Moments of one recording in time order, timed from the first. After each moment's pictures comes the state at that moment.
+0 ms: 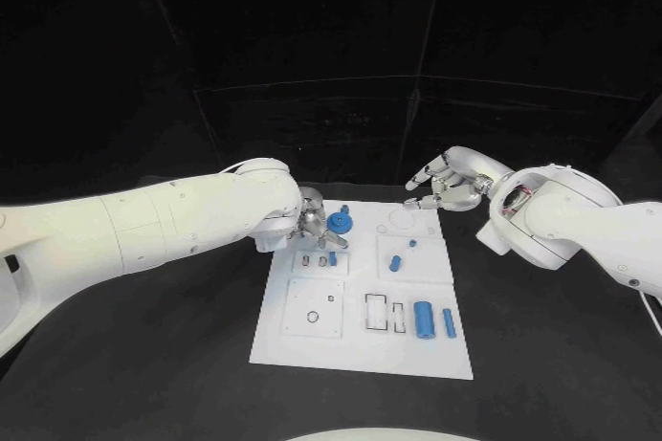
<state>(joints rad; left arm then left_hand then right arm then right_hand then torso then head) 1.39 -0.50 -0.19 1.23 -0.95 0.16 -0.57 1.15 0.03 -0.19 0.29 0.06 0.98 0.05 0.55 0.43 1.31 -0.02 1.18 1.03 1.46 -0.07 1.57 1.31 0.09 1.41 0.03 1.36 1.18 1.31 -0.90 -0.02 1.62 -1.11 -0.31 -0.20 1.43 -0.06 -0.11 0.20 0.25 0.92 0.15 0.11 0.07 1.28 0.07 1.07 1.08 1.47 0.00 1.40 1.27 0.05 1.35 0.10 1.43 1.25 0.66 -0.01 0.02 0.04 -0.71</state>
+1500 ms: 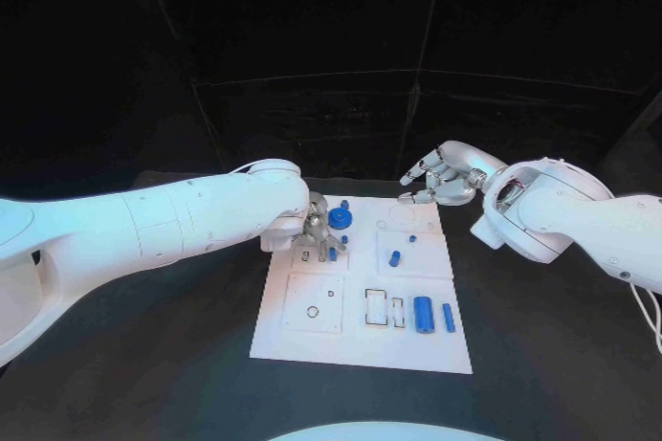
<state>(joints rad) 1.38 -0.44 -0.21 1.18 -0.95 0.23 -0.59 1.19 0.07 -0.19 0.29 0.06 0.96 0.05 0.57 0.47 1.31 -0.02 1.19 1.04 1.46 -0.07 1.57 1.31 0.09 1.41 0.03 1.36 1.19 1.31 -0.88 -0.02 1.61 -1.11 -0.31 -0.20 1.43 -0.05 -0.12 0.22 0.27 0.92 0.15 0.11 0.07 1.26 0.07 1.05 1.05 1.47 0.00 1.39 1.25 0.05 1.34 0.11 1.42 1.23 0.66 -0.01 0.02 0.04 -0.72</state>
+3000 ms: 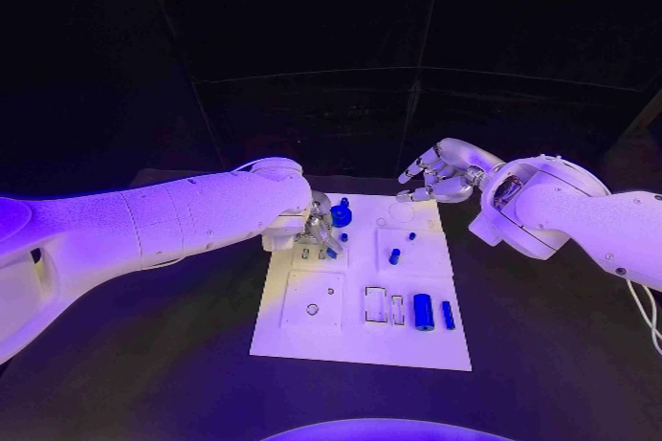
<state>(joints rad) 1.38 -0.44 -0.21 1.20 -0.94 0.24 -0.57 1.46 0.09 0.02 0.22 0.08 0.91 0.05 0.52 0.49 1.29 -0.02 1.15 1.00 1.47 -0.08 1.57 1.31 0.09 1.40 0.03 1.36 1.19 1.31 -0.87 -0.02 1.61 -1.11 -0.30 -0.20 1.43 -0.05 -0.13 0.22 0.27 0.92 0.15 0.11 0.07 1.27 0.07 1.08 1.08 1.47 0.00 1.39 1.26 0.05 1.34 0.11 1.42 1.23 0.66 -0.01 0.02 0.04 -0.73</state>
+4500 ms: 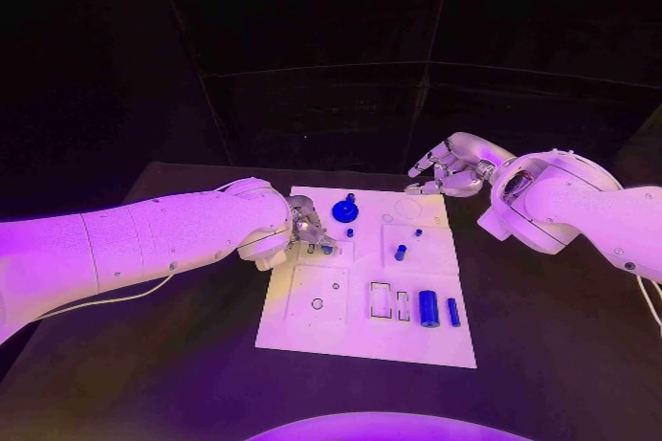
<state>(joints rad) 1.33 -0.59 -0.22 1.36 -0.85 -0.09 -0.56 1.25 -0.13 0.52 0.21 0.13 0.92 0.06 0.55 0.60 1.32 -0.02 1.15 1.02 1.47 -0.08 1.57 1.31 0.09 1.40 0.03 1.36 1.22 1.31 -0.88 -0.02 1.59 -1.11 -0.30 -0.20 1.43 -0.04 -0.14 0.23 0.27 0.92 0.15 0.11 0.07 1.27 0.07 1.08 1.07 1.47 0.00 1.39 1.26 0.05 1.34 0.11 1.41 1.23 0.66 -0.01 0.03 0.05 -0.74</state>
